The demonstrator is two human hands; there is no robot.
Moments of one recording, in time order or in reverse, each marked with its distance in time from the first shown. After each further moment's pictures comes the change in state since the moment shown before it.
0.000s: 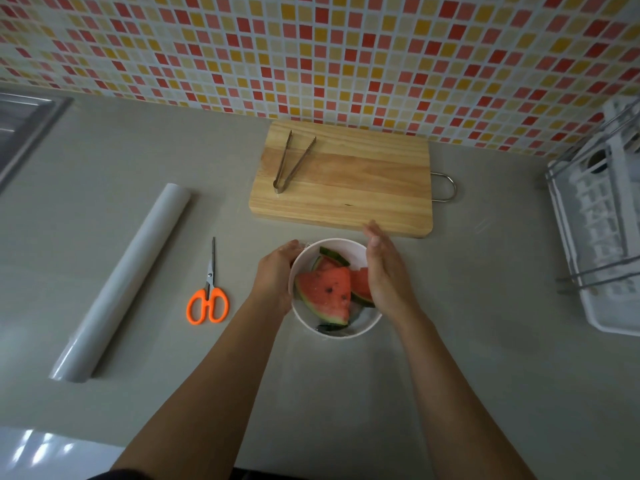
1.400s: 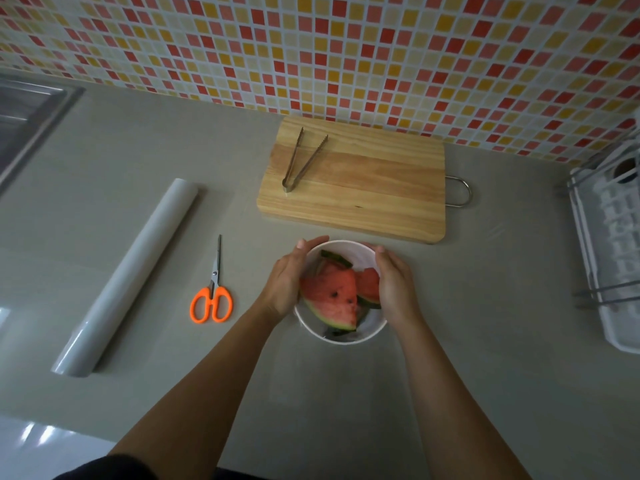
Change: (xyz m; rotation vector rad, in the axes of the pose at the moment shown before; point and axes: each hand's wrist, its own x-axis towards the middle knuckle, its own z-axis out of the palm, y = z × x) left_hand -0.001 -0.007 -0.021 0.584 -0.310 0.385; right_hand 0.010 0.006 0.013 0.403 0.079 0.183
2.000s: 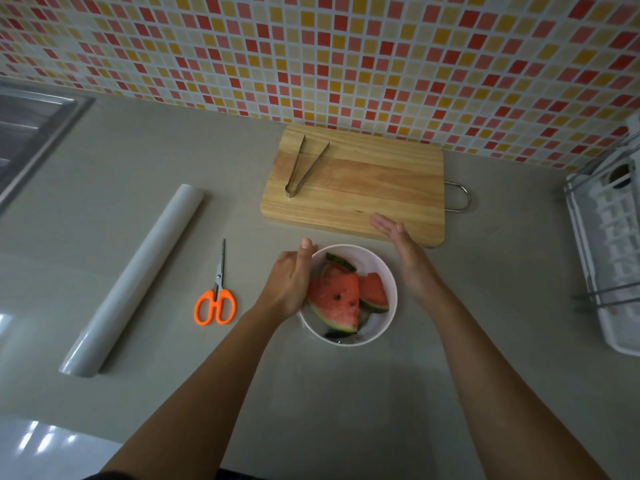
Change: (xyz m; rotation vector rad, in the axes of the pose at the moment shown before) left_hand -0.002 0.014 0.003 0.362 0.177 0.012; right_hand 0.033 -0.018 -0.030 -0.182 -0.368 -0.102
